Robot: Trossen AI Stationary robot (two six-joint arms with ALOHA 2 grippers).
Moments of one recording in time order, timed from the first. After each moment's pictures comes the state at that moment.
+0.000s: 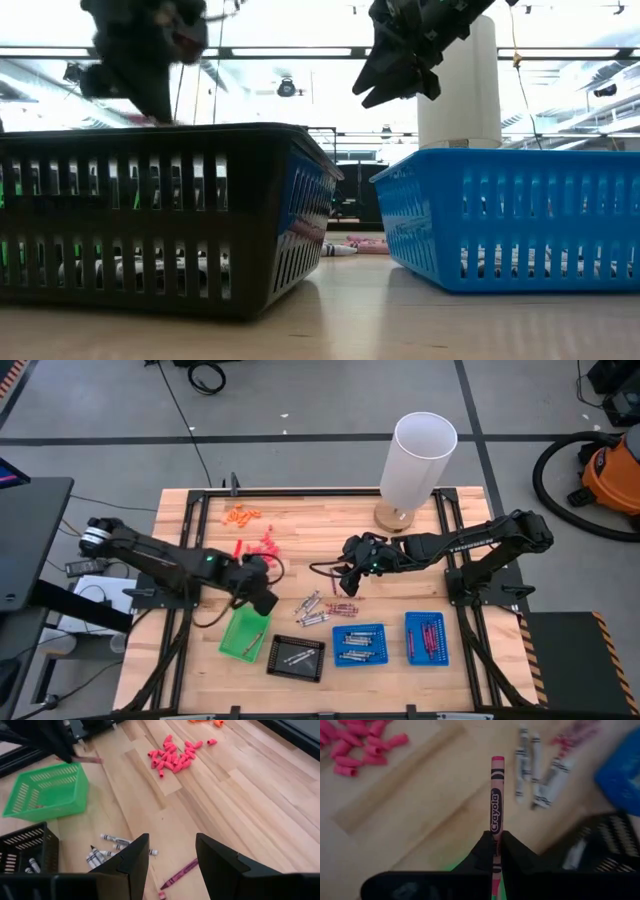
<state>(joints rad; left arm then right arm) -0.25 1.26 0.96 -0.85 -0.16 -1.10 0.08 1.46 1.06 -0.32 0.29 0.49</state>
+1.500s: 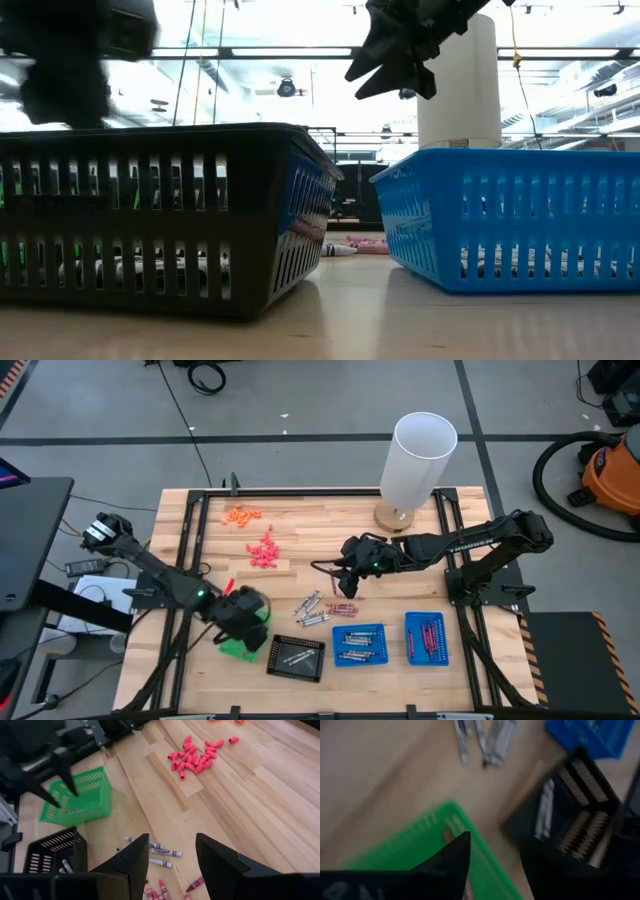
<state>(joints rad) -0.56 1.27 0.77 -0.50 -0.27 -1.18 0.09 1.46 1.06 -0.26 0.21 0.54</state>
